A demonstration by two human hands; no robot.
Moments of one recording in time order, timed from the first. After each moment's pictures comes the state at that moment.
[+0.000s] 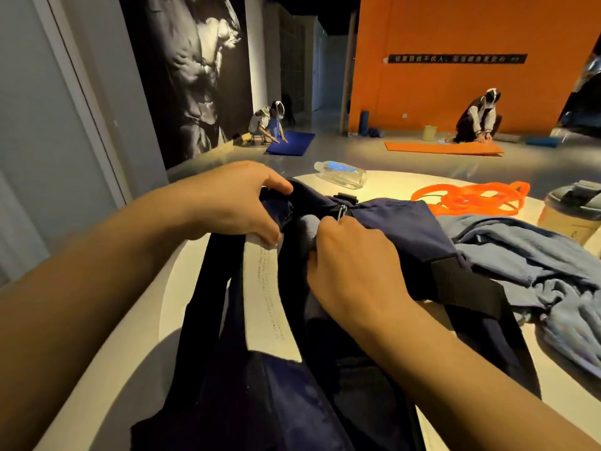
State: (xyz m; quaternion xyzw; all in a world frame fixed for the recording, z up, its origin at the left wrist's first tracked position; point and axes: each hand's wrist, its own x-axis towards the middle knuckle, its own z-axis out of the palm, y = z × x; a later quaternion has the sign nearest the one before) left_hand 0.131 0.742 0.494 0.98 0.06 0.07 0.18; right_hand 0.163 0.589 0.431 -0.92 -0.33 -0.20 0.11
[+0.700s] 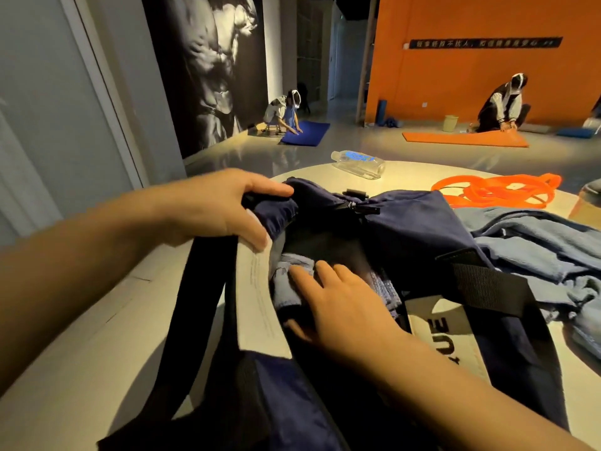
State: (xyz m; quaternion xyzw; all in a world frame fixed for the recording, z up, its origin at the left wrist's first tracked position) left_hand 0.106 0.763 0.484 0.94 0.11 -0.02 0.33; right_hand 0.159 0.602 0.362 -0.88 -0.46 -0.10 0.05
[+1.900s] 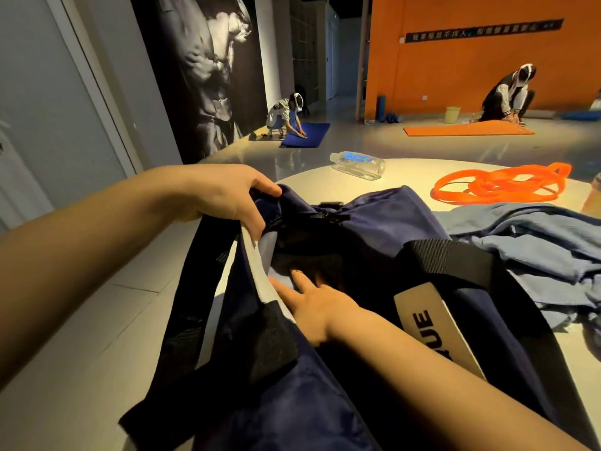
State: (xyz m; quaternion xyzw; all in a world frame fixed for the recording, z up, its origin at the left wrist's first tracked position) left_hand 0.149 0.769 0.502 0.96 0.15 -0.09 0.24; right_hand 0.201 0.644 0.358 -0.86 -0.45 0.23 0.03
